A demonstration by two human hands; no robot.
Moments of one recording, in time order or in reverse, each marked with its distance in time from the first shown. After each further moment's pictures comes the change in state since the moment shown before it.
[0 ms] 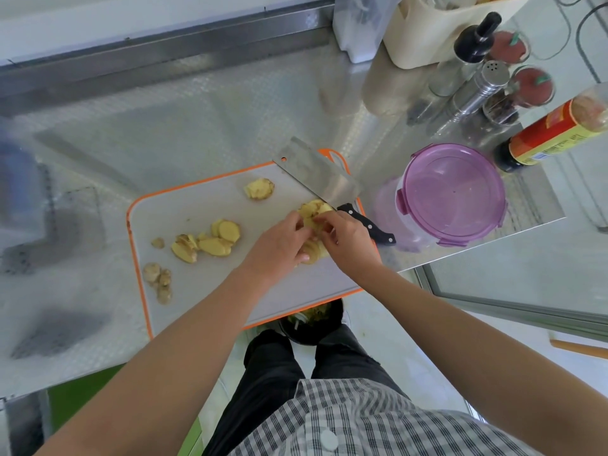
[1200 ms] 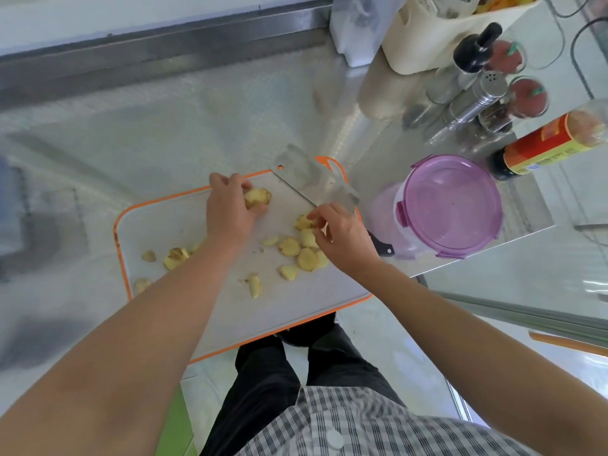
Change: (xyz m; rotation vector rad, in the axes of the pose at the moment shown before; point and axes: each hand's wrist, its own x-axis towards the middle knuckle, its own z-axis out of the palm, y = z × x) left_hand 0.040 -0.063 -0.040 -0.231 0.383 -0.542; right_hand 0.025 -0.011 -0.012 -0.020 0.022 -0.095
